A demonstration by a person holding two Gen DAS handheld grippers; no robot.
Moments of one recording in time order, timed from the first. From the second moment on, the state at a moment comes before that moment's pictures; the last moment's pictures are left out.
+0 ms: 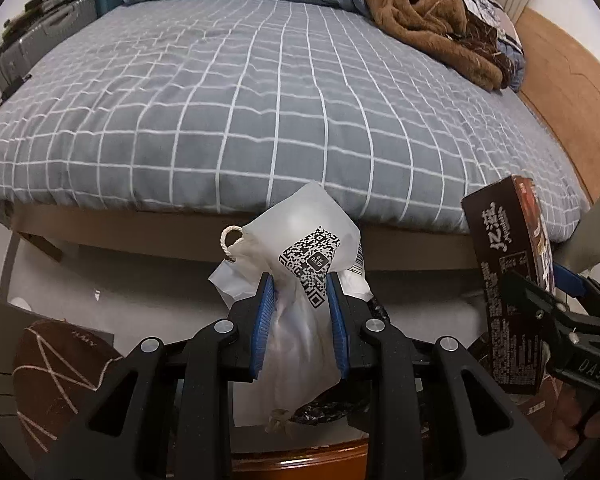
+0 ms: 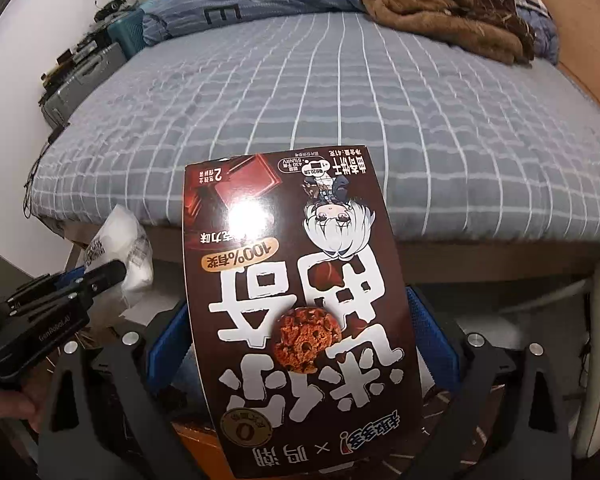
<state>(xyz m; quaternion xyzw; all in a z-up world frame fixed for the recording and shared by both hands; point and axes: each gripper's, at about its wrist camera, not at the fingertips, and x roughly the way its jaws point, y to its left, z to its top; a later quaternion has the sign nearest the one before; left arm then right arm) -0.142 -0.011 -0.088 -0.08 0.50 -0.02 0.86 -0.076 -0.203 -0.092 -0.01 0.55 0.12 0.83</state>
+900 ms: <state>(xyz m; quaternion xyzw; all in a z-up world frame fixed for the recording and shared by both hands) -0.128 0.002 -0.191 -0.07 0.58 0.01 0.81 -0.077 -0.165 -0.200 -0.03 0.64 0.11 0.76</state>
